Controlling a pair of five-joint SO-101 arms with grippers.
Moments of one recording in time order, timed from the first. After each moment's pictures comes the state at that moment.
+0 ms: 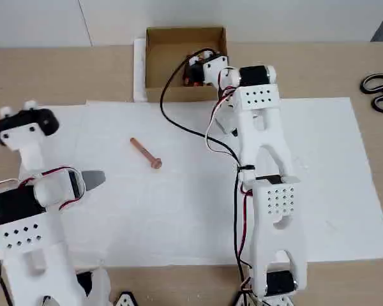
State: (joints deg) left arm -20.8 -44.9 33.7 88.1 0.1; right arm -10.8 49.3 -59.8 97.9 24.9
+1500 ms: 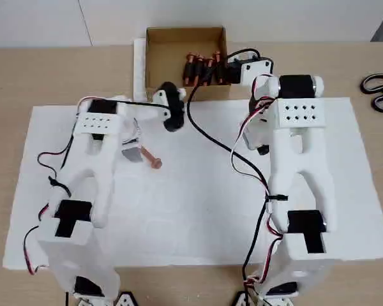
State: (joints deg) left arm 2.1 18.1 0.3 63.7 -66.6; right arm -5.6 9.7 -19.8 98.7 17.9
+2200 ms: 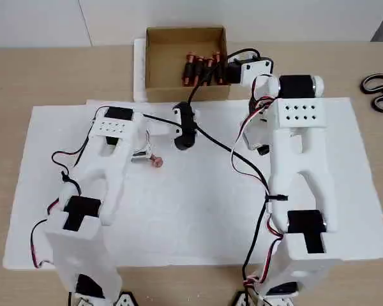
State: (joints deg) left arm 5.6 23.3 3.0 63.4 -70.7; right arm -5.6 9.7 -19.8 98.7 17.9
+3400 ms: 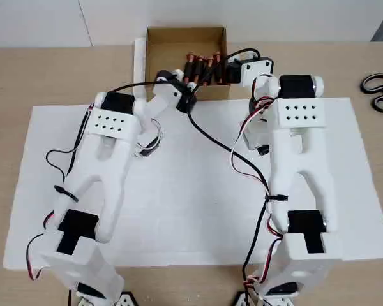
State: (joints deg) left arm 8.6 12.0 -4.9 87.3 -26.7; right arm -5.6 9.7 -19.8 98.7 17.7
